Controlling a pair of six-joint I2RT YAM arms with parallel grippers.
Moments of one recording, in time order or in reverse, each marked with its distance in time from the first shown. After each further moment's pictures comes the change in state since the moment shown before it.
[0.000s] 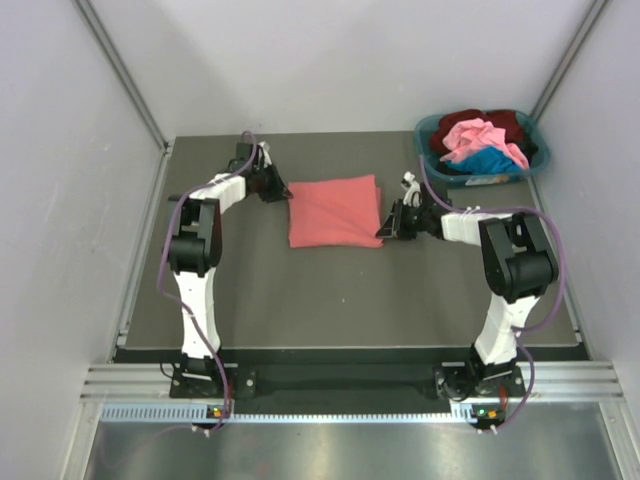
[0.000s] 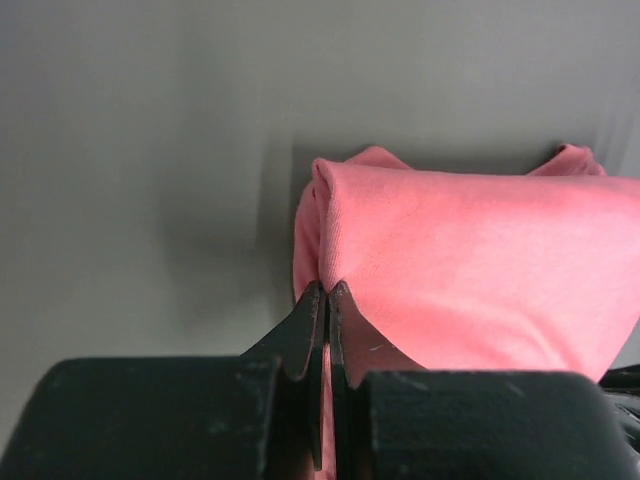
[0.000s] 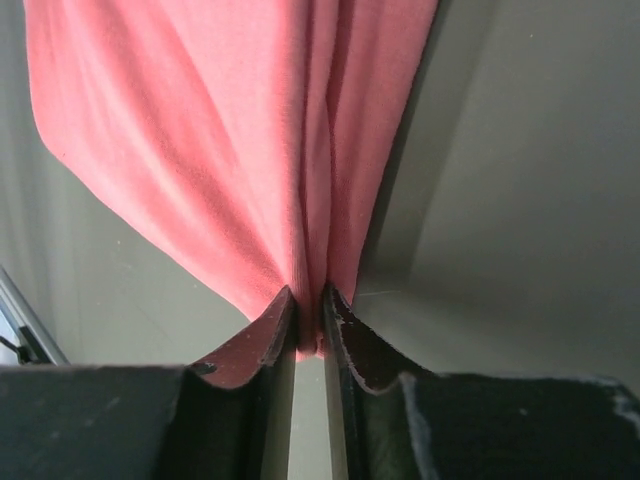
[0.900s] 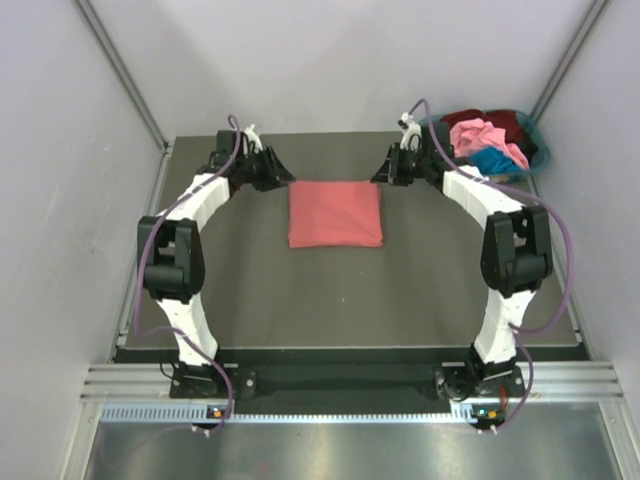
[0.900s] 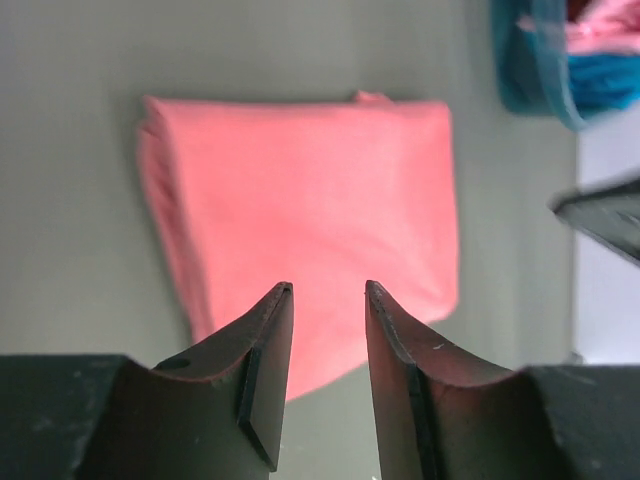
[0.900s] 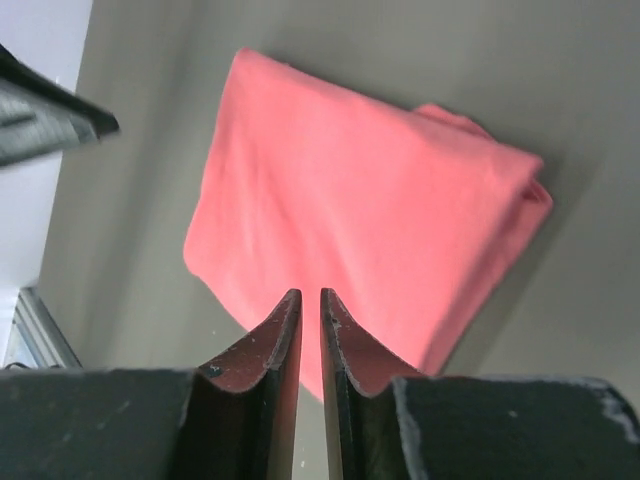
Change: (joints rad) left arm 0.014 -0.292 -0.113 -0.015 0.152 0.012; right arm 0.001 0.028 0.500 -0.291 0.001 -0.072
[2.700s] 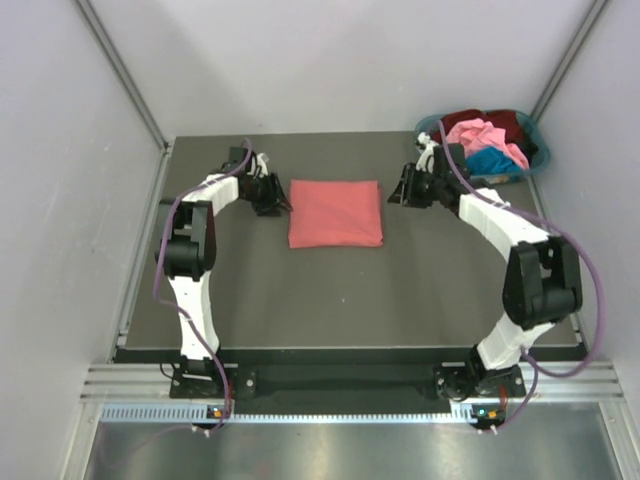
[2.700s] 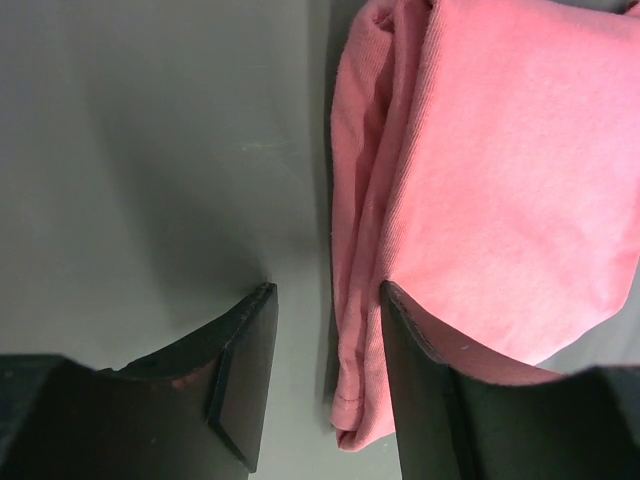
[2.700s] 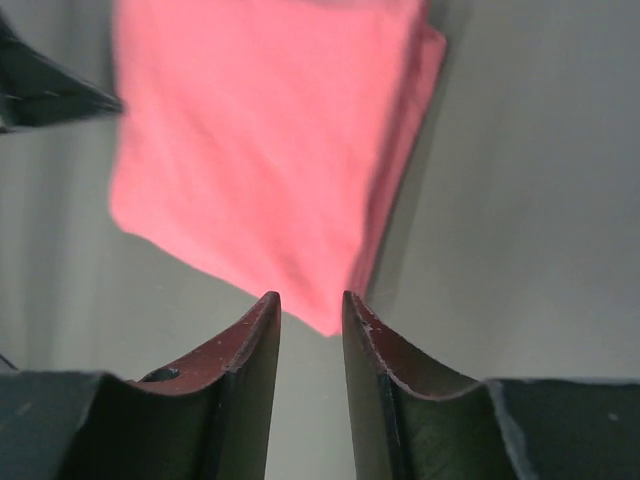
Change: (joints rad) left arm 0.019 0.231 0.062 -0.189 -0.057 0.108; right arm -0.009 -0.188 -0.257 -0.051 0.183 -0.003
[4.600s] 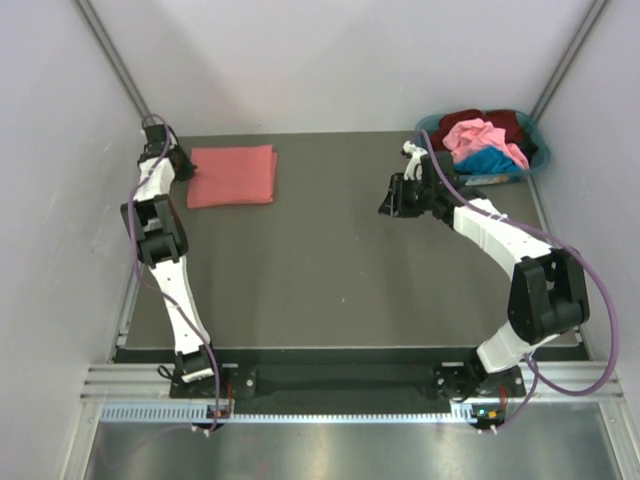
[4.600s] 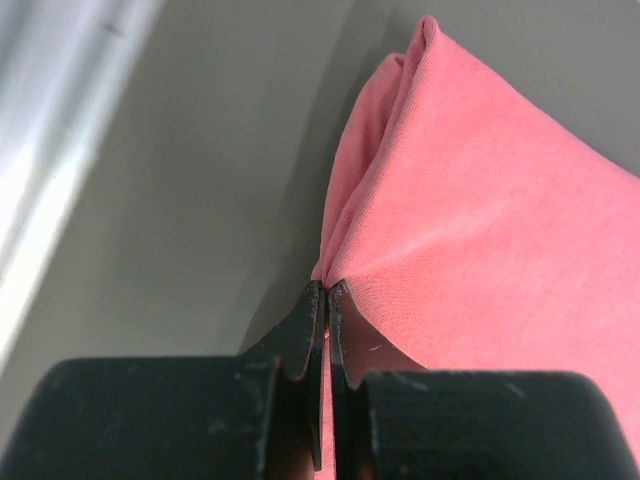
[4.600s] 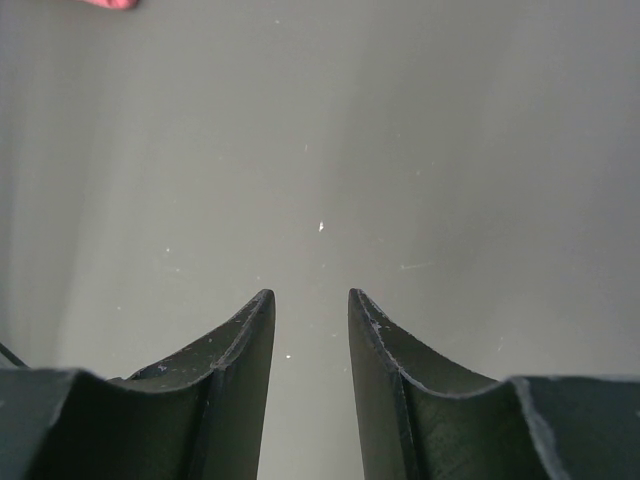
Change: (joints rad) left arm 0.382 0.334 0.604 -0.055 -0.362 0.064; right arm 0.100 -0.142 -0.077 -0.003 0.066 -0.043
